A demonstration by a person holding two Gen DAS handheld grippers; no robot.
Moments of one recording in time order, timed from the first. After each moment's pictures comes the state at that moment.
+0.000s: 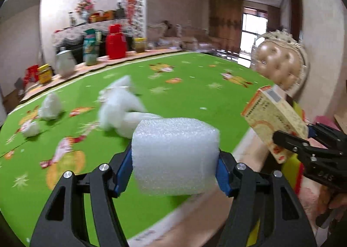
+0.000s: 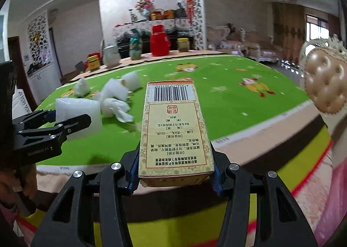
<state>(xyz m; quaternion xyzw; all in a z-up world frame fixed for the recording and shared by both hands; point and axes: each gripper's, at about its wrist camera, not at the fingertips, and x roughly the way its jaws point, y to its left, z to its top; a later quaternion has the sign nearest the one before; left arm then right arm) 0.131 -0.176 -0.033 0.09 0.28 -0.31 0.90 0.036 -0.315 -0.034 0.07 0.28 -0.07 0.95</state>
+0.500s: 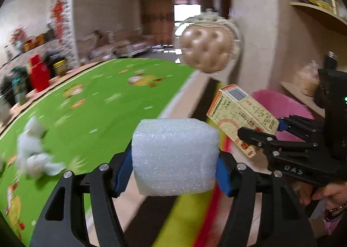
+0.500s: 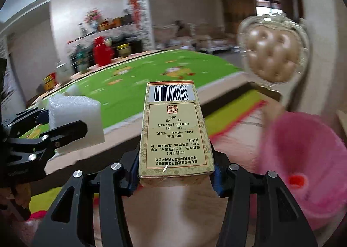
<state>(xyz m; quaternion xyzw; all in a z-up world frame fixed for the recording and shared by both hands) 0.040 -0.329 -0.029 0.17 0.25 -0.51 0.81 -0.076 -0.418 -0.046 0.13 0.27 -0.23 0.93</state>
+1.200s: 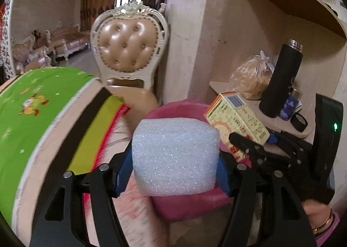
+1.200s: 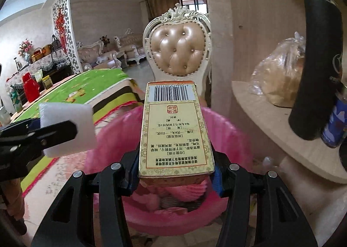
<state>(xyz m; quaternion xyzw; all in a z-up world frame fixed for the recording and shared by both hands) -0.076 -0.530 -0.036 0.17 0.27 -0.66 0.68 -0.228 -0.556 -0.059 0.18 0.24 -0.43 0.85</state>
